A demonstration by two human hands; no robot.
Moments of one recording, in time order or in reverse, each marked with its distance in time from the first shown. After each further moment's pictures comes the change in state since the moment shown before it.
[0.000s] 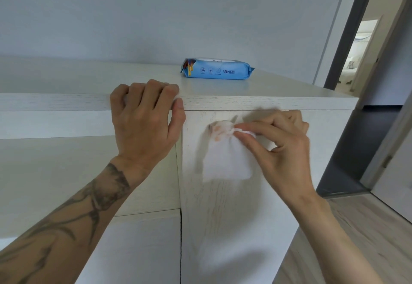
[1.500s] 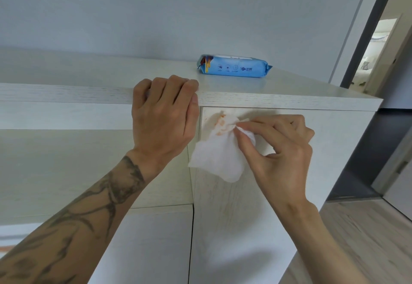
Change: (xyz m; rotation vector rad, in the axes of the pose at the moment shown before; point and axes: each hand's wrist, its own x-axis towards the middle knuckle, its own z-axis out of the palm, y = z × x) left_hand 0.001 -0.005 -0.007 -0.029 -0.028 0.023; right_hand -0.008 -0.032 0.034 -0.037 0.162 0.031
